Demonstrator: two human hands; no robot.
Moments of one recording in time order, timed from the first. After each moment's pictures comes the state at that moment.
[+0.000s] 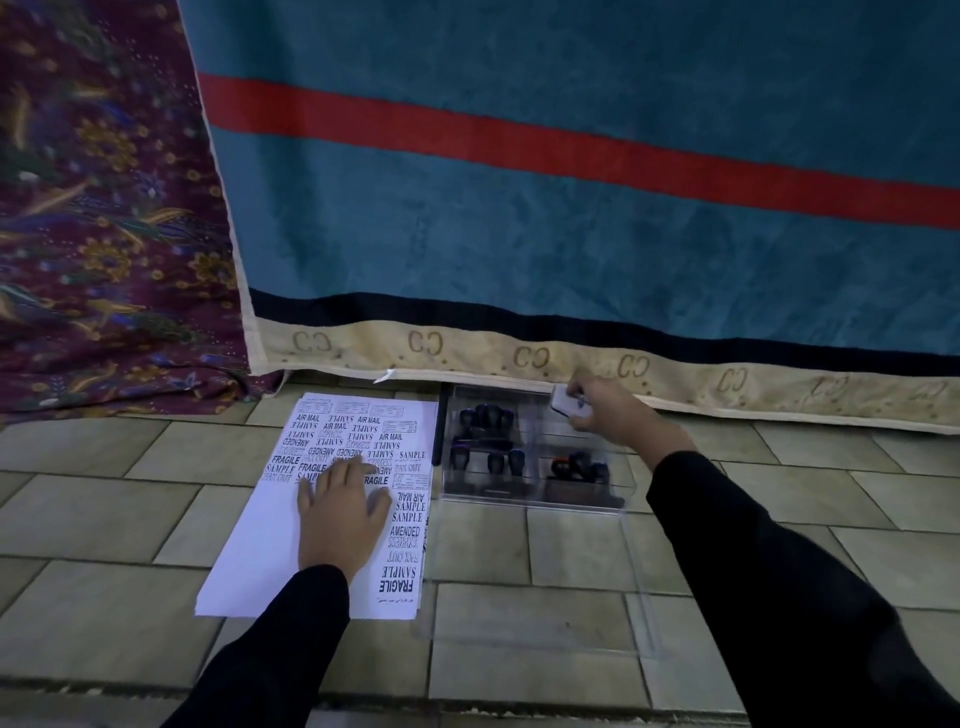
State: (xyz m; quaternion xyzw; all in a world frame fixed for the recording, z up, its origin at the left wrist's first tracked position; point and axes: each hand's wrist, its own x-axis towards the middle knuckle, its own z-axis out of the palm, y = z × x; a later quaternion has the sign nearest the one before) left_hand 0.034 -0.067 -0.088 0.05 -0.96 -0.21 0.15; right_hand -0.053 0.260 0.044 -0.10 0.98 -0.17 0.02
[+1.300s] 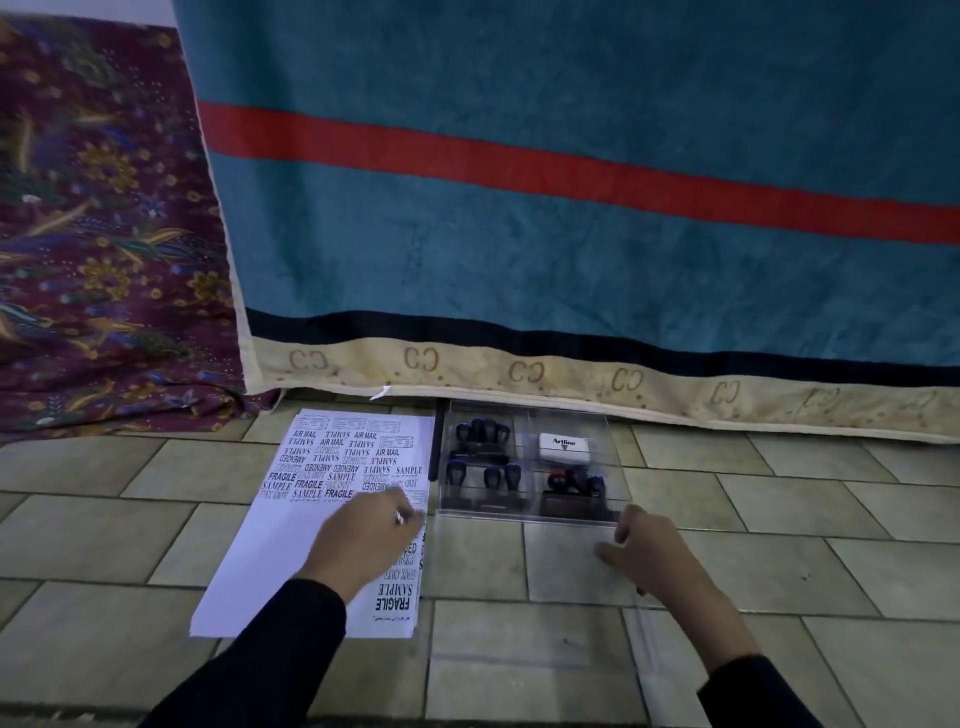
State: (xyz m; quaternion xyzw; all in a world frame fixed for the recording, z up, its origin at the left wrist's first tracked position) left_hand 0.065 -0.037 -0.002 -0.02 -0.96 -0.26 -0.05; right_hand 0.075 0.273 -0.004 0.12 0.97 -0.20 0.08
